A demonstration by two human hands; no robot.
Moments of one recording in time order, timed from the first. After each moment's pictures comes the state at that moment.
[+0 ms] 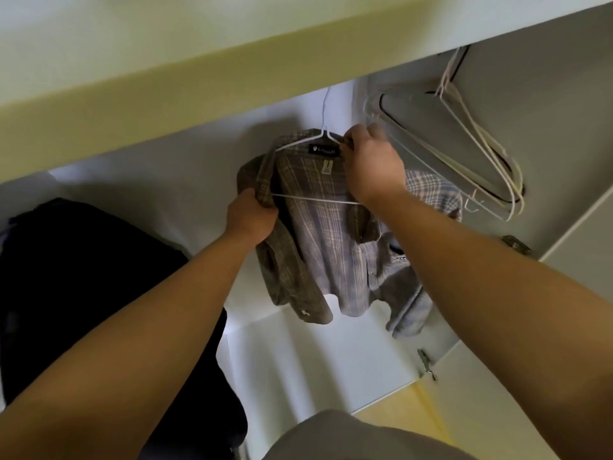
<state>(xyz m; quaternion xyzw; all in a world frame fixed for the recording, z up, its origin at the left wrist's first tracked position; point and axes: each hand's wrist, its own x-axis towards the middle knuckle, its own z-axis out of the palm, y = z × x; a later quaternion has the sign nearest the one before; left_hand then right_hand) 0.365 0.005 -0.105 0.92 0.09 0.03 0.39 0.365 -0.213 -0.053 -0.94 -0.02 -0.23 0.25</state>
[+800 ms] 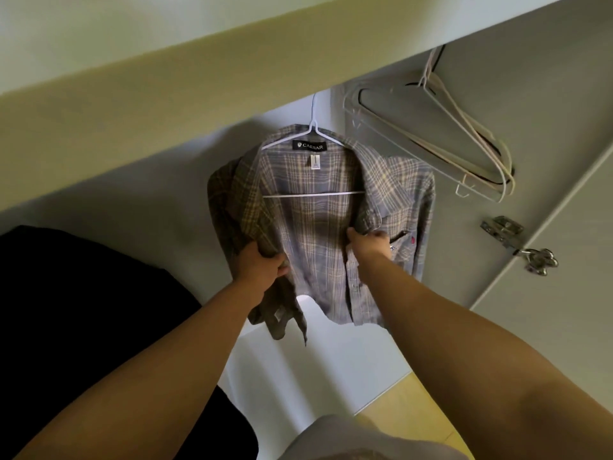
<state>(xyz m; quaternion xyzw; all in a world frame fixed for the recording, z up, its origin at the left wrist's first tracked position) 0.344 0.017 -0.182 0.81 0.15 -0.12 0.56 0.337 -0.189 -0.198 -0.66 0.41 -0.01 0.63</state>
